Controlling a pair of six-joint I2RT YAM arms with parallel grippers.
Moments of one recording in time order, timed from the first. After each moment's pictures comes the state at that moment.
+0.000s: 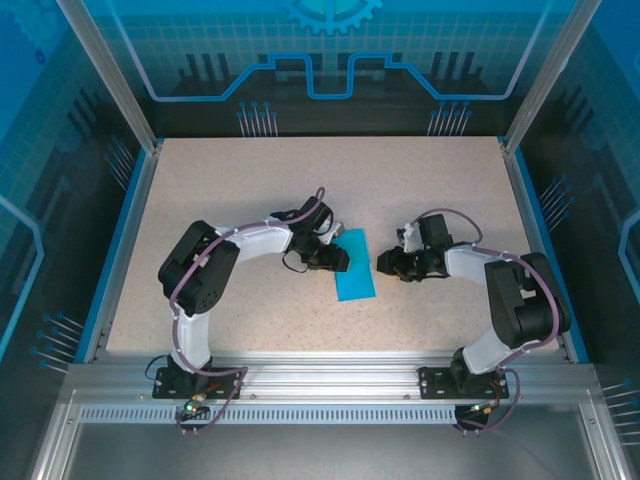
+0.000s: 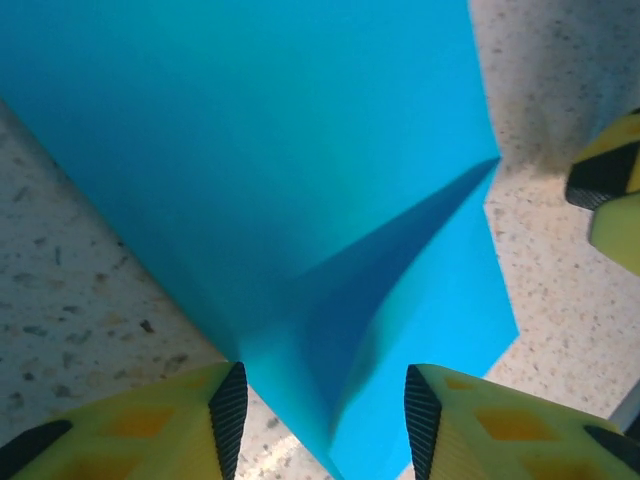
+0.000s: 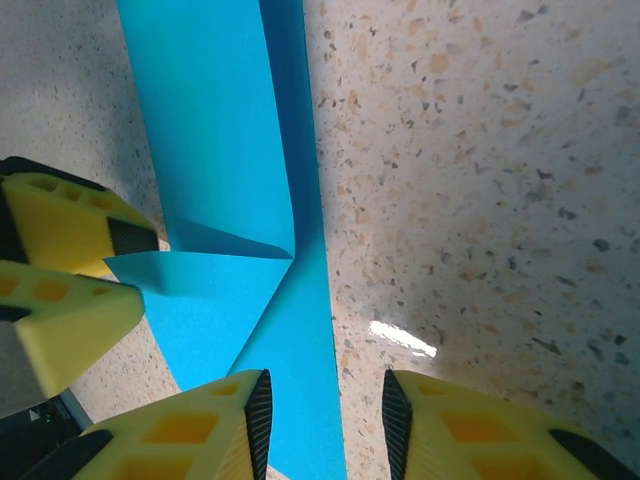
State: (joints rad) left arm -0.59 1.96 1.24 -0.45 0.47 -0.43; right arm 0.20 1.58 0.67 -0.19 -0.64 0.46
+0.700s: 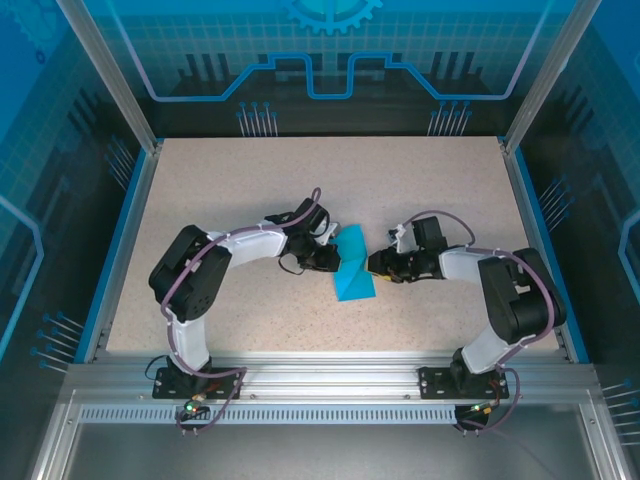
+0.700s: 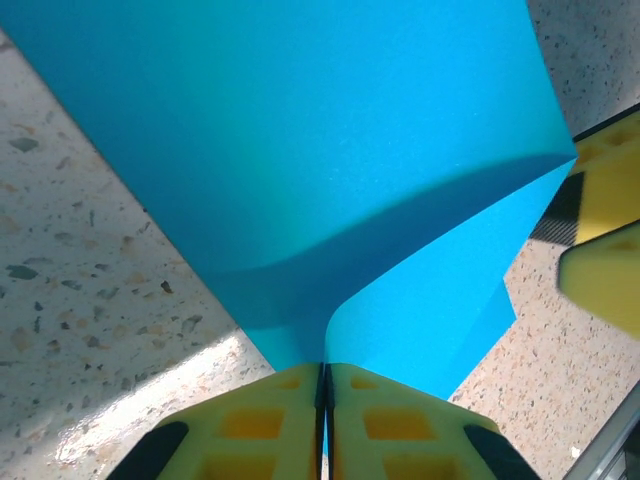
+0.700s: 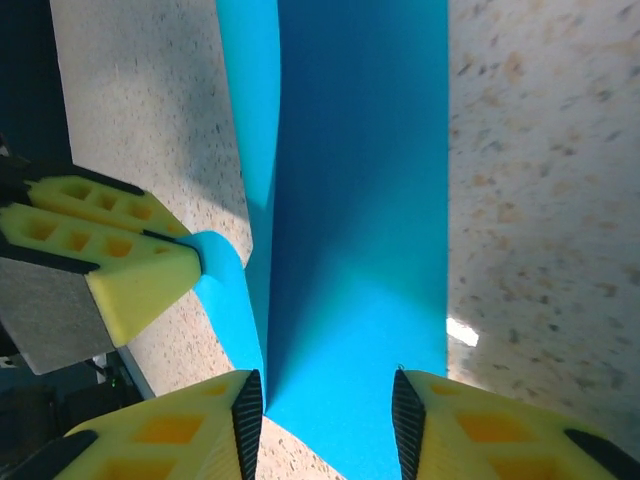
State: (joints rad) left arm -0.59 1.89 1.17 -0.42 0.44 -0.42; right arm 0.25 1.62 0.65 -0.05 -0.77 0.54
